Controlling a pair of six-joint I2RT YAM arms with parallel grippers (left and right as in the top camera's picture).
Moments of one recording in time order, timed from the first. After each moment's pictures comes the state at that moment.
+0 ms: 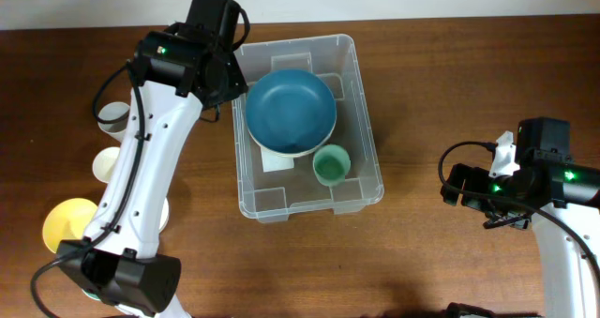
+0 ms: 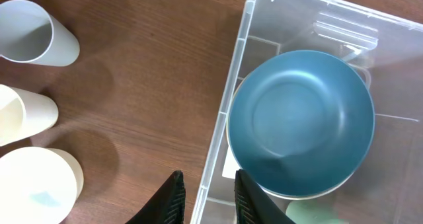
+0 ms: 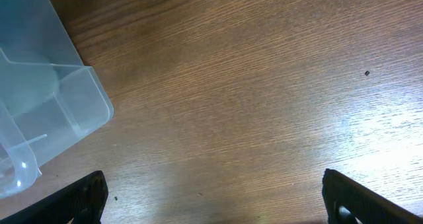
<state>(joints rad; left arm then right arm) -0.30 1.84 2.06 -1.36 -0.22 -0.63 -0.24 1.21 1.11 -1.24 -0.17 0.13</state>
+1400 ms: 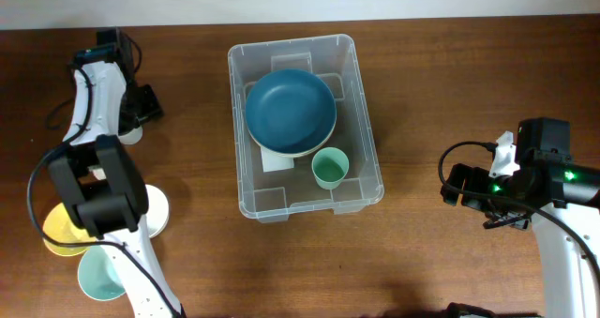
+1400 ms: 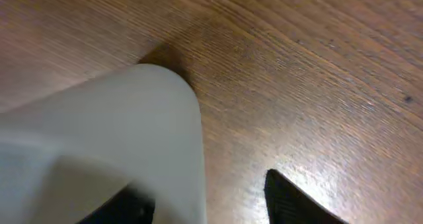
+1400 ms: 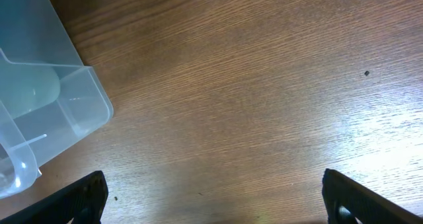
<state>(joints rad) 0.20 2.34 2.03 -1.17 -0.12 -0.26 -0.24 1.21 1.11 -1.24 -0.17 0.13</state>
